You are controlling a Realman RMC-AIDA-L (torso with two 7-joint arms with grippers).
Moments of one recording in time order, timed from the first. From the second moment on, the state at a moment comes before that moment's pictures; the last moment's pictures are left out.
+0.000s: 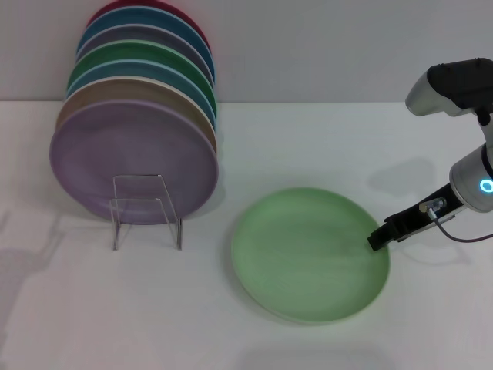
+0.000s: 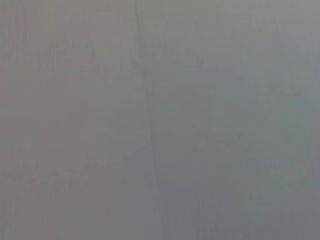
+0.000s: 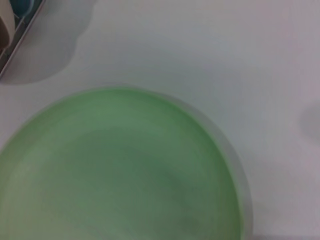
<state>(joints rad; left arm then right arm) -0.20 -2.08 -1.25 -0.14 2.76 1.66 -0.10 0.69 2.06 1.95 1.05 -2.65 1.43 -0.42</state>
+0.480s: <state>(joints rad) -0.21 -2.08 -1.25 -0.14 2.76 1.65 -0.09 0.72 2.06 1.94 1.00 -2.66 1.41 -0.42</state>
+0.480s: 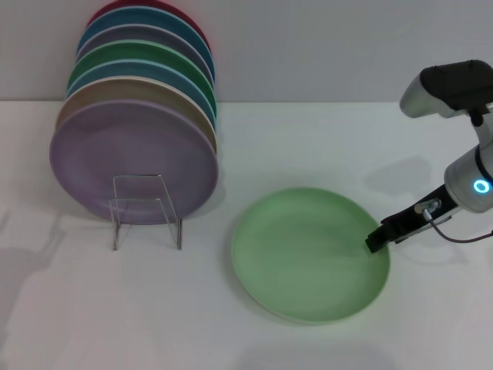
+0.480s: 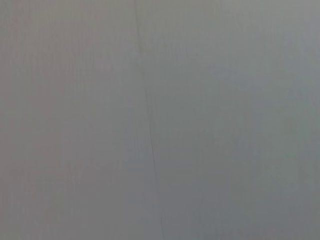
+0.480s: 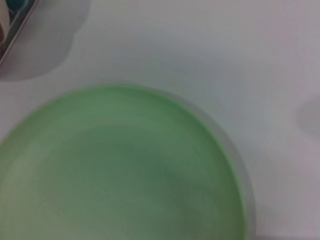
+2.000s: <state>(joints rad) -0.23 -2.07 -1.25 -0.14 2.76 1.61 -0.09 0.70 2.06 1.85 1.08 -2.63 1.38 -0.42</state>
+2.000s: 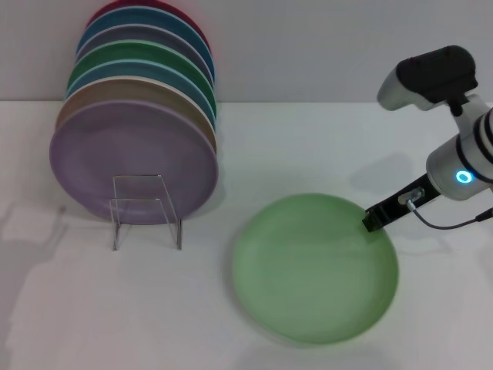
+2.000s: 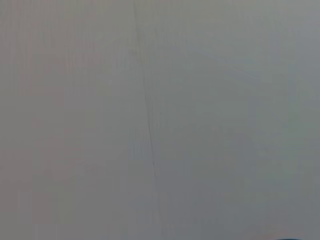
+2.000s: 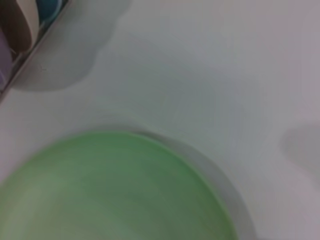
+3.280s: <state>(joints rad) -0.10 -1.68 -0.98 -1.39 2.89 0.62 -0.26 0.15 2.08 2.19 1.34 -1.85 1.21 -1.25</state>
